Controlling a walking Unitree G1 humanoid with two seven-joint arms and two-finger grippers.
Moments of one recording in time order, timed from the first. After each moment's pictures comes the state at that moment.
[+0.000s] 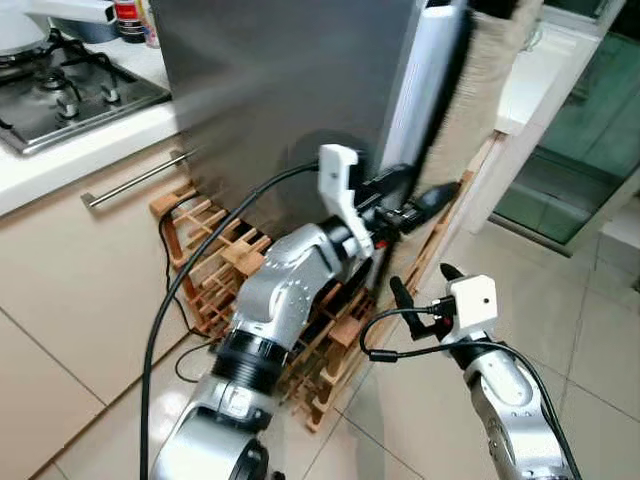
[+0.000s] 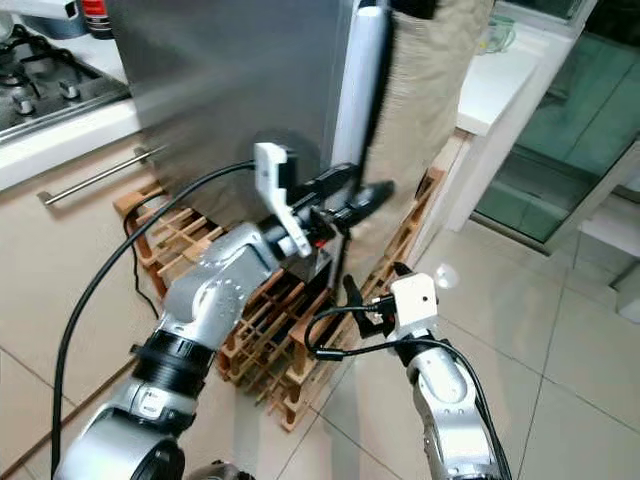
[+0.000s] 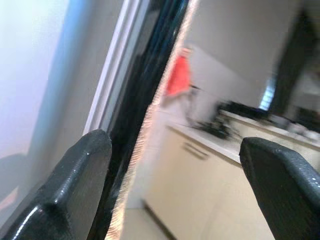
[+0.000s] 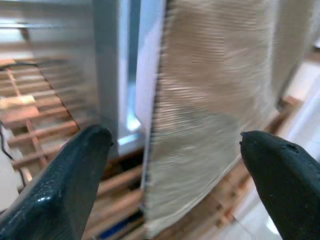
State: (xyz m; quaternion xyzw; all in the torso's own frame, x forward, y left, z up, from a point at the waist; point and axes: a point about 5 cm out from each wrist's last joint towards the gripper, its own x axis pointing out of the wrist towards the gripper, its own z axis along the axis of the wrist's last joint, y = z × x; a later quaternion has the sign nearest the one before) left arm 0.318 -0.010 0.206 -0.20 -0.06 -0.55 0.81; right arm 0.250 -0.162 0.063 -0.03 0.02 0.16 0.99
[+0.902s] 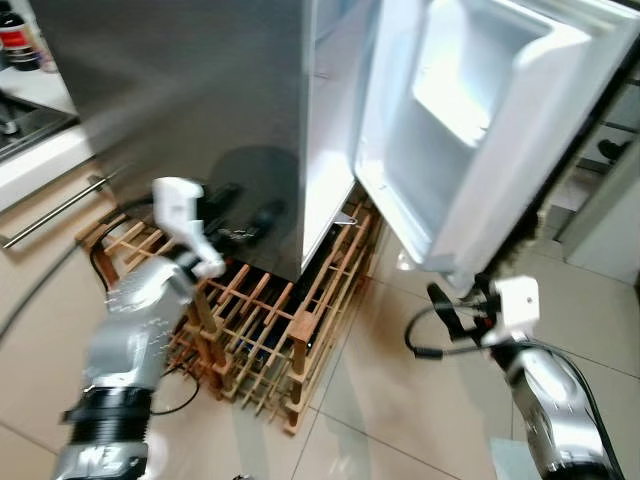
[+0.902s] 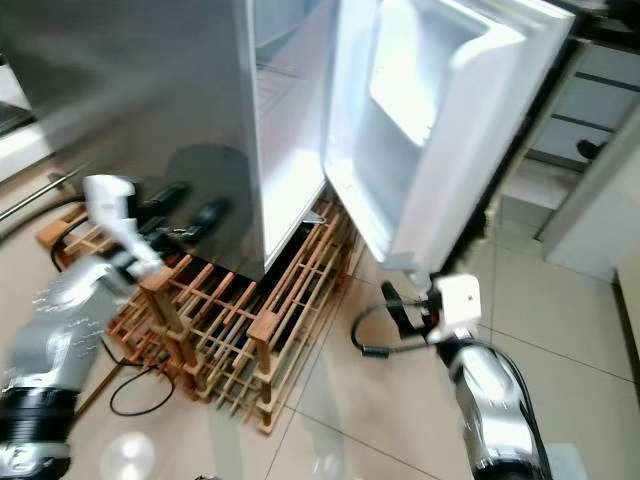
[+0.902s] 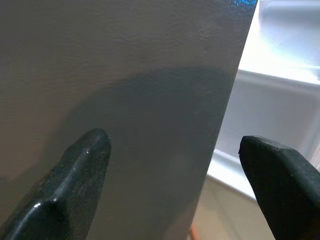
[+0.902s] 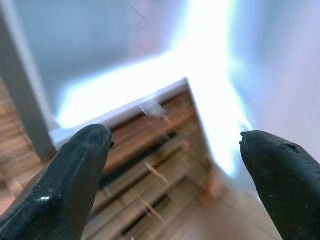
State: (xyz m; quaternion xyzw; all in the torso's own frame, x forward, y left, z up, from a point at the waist) left arm 0.300 0.189 0.172 -0.06 -0.07 -0.27 0.96; right arm 0.287 -0.189 0.078 0.01 0.02 0.17 0.99
